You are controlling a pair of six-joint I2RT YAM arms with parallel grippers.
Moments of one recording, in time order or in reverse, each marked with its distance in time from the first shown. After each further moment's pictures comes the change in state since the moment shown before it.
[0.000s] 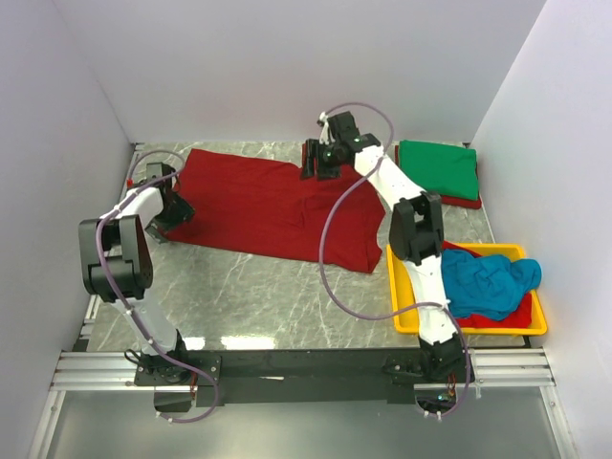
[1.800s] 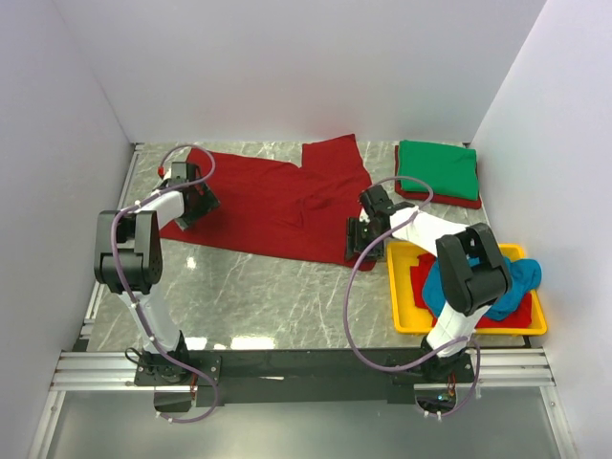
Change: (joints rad) left arm -0.131 0.061 -0.036 0.302 0.093 0.055; right arm -0.020 -0.660 -1.184 0.166 0.166 0.095
